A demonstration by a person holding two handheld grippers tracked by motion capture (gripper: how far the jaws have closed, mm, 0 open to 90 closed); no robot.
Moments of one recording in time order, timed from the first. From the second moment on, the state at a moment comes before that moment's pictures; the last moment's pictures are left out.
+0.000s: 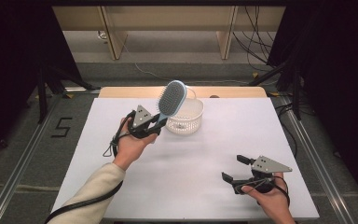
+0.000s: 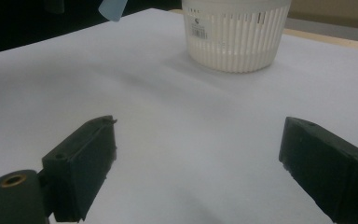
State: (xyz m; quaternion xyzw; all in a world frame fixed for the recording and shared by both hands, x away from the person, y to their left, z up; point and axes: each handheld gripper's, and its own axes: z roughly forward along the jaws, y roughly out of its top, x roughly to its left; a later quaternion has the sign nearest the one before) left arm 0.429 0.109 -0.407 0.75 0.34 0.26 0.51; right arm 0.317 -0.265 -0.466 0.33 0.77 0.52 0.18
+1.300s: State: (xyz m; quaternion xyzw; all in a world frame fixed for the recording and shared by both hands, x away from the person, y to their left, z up) left arm 0.442 0.099 -0.399 0.75 0.34 0.27 0.51; right arm 0.318 -0.265 -0.467 0.33 0.77 0.52 0.18
